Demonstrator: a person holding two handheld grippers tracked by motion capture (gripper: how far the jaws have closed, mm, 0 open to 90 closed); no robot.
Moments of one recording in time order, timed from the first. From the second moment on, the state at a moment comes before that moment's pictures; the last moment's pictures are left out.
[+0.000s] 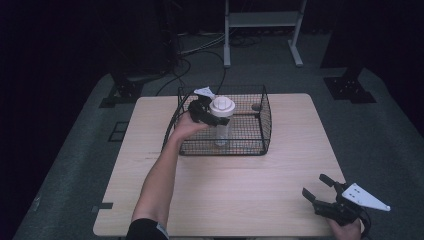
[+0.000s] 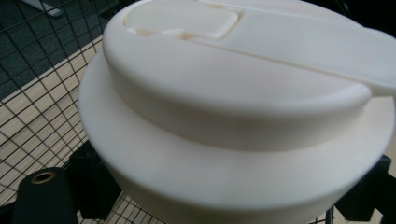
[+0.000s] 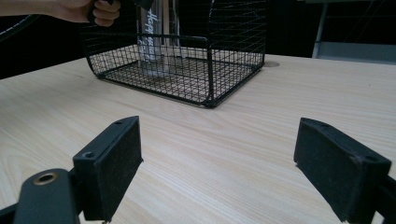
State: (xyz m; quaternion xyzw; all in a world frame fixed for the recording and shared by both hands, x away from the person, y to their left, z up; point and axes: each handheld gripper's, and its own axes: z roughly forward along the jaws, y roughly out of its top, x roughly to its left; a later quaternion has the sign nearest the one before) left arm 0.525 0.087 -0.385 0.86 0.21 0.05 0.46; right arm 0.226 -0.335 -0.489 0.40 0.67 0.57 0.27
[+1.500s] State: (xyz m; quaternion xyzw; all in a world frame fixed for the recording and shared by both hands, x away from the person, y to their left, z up) left arm 0.506 0.089 -0.370 0.86 0.22 0.08 0.45; right arm 0.229 -0.330 -0.489 0.39 0.67 0.57 0.26
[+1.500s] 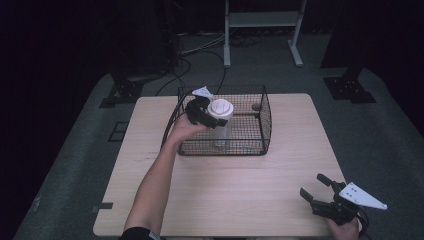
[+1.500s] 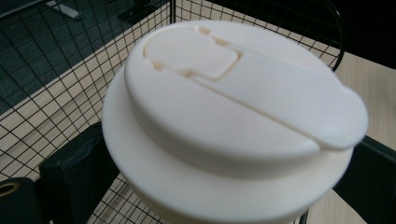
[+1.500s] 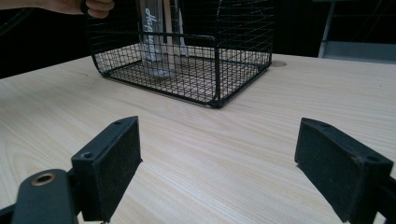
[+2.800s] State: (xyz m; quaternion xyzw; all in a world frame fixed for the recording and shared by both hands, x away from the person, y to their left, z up) left arm 0.484 0.097 -0.336 0.85 0.19 0.12 0.47; right arm 0.233 -0.325 -0.490 0.38 0.68 0.57 0.25
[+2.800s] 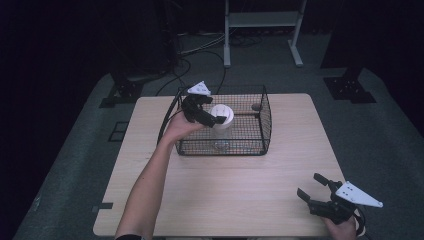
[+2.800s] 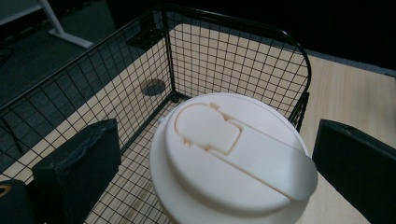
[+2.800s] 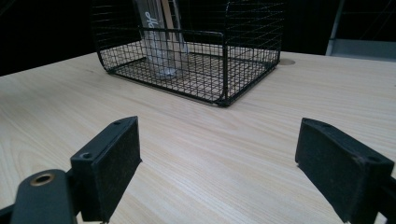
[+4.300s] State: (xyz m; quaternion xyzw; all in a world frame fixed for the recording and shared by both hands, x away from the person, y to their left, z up) left arm 0.424 0.146 -0.318 0.84 0.18 0.13 0.49; right arm 0.238 -0.323 -0.488 0.38 0.68 0.57 0.25
